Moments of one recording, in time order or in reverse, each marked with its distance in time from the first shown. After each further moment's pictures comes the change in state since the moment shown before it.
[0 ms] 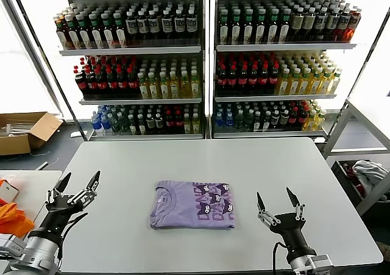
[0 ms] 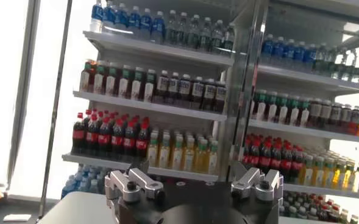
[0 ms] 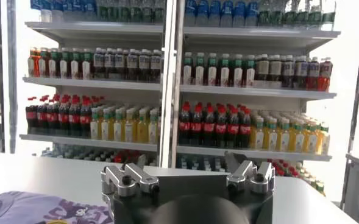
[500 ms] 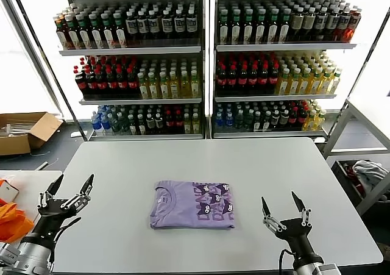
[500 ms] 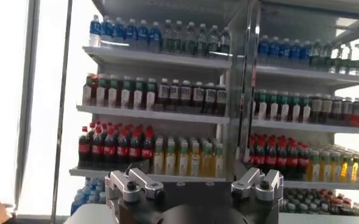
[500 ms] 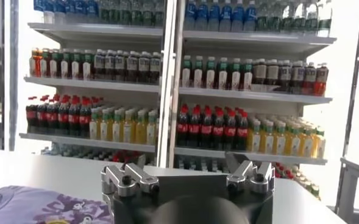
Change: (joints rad) left arm 0.011 -0.040 -0.059 0.033 0.077 -0.067 0.108; right arm -0.056 0.017 0.051 0.005 -0.006 0.057 -0.045
